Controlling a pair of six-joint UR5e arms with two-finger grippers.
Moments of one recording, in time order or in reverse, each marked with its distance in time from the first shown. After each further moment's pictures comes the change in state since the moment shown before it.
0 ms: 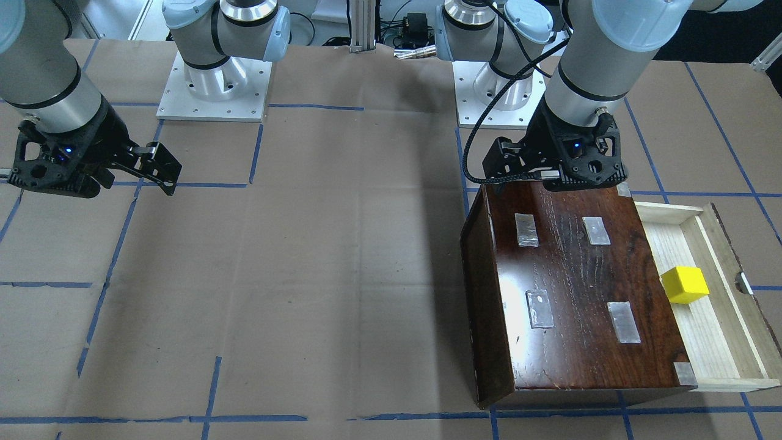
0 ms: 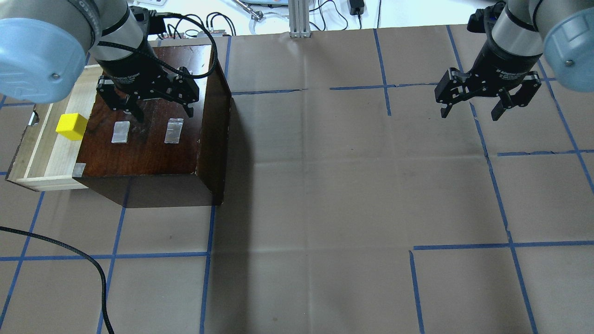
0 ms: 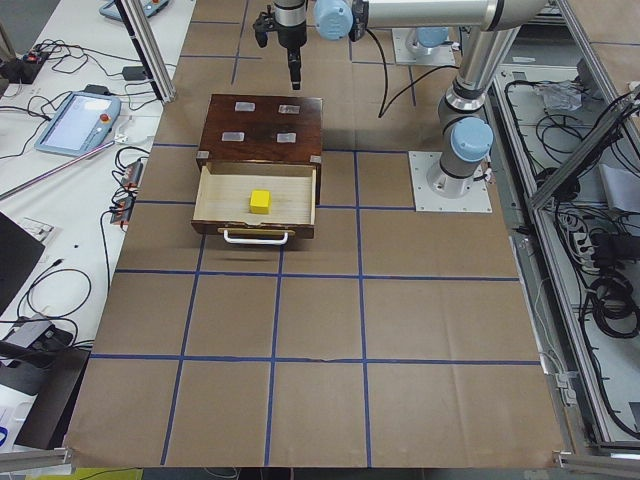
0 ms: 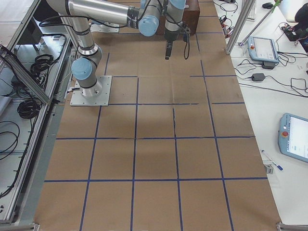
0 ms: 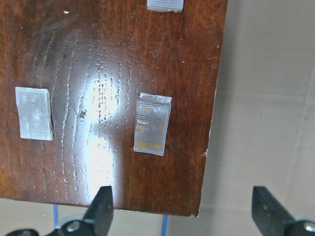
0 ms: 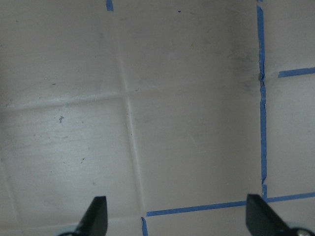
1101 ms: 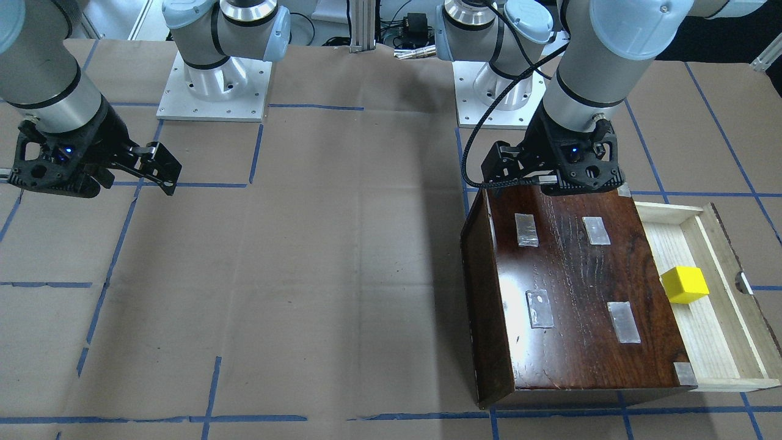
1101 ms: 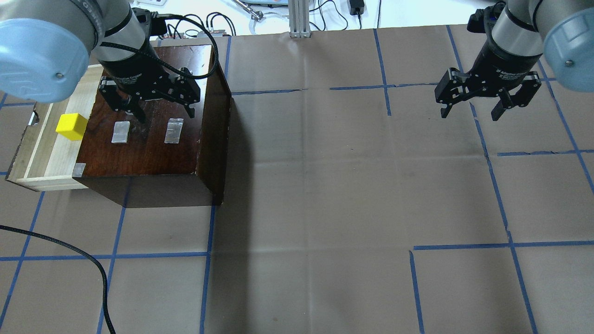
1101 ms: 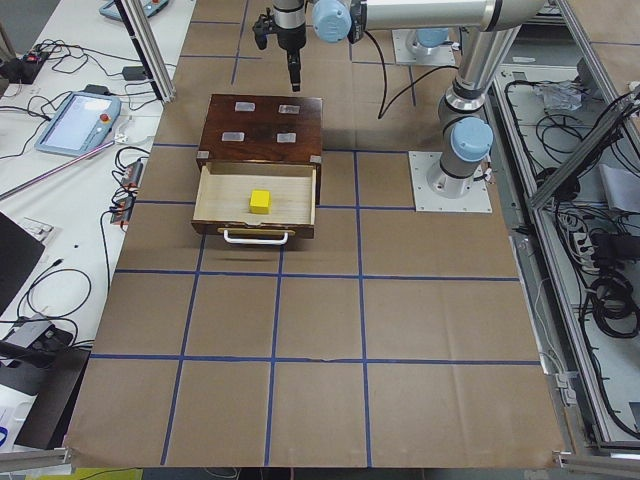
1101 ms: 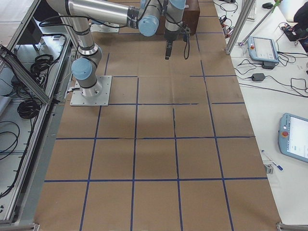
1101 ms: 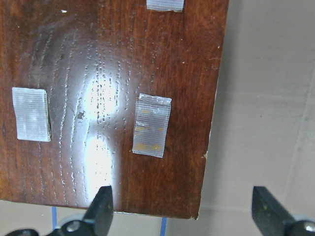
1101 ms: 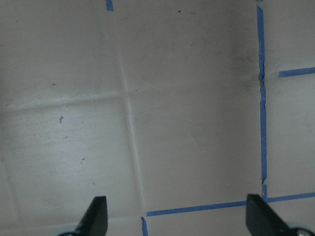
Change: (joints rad) left arm 0.000 -0.007 -0.009 0.010 -0.002 0.000; right arm 0.000 0.000 0.000 0.000 0.000 0.000
